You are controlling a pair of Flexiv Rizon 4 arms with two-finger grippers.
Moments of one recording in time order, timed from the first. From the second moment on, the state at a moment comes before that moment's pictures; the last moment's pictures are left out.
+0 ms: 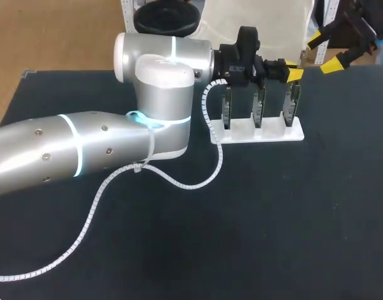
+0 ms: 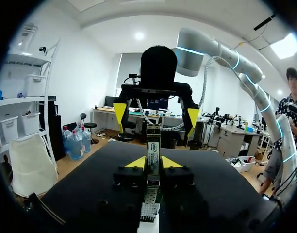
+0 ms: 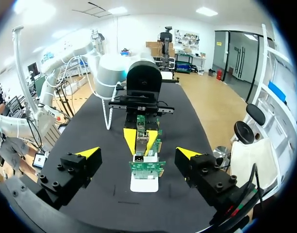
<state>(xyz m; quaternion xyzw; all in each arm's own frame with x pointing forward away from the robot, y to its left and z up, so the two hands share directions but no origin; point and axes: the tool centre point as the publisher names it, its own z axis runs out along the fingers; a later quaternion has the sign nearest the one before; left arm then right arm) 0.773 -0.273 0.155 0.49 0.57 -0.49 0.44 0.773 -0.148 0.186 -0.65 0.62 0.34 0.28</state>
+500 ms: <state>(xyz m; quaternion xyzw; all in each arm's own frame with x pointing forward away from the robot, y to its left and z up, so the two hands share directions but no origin) 0.773 -0.273 0.155 0.49 0.57 -0.49 0.44 0.776 -0.134 0.189 -0.65 0.61 0.35 0.29</state>
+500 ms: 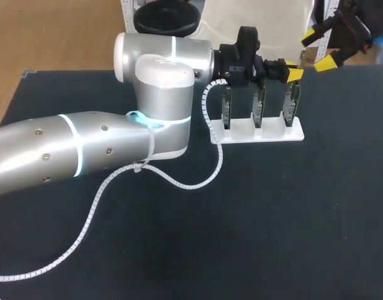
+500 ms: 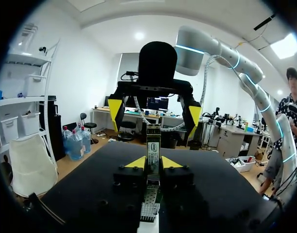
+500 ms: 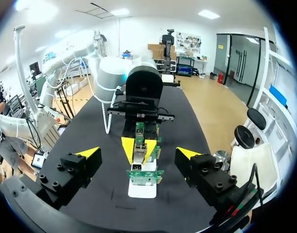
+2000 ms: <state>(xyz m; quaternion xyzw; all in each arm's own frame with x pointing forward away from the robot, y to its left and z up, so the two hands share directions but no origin) 0.774 -0.273 0.155 0.49 0.57 -0.49 0.44 0.779 -0.120 0.188 -0.66 0.60 0.36 0.28</state>
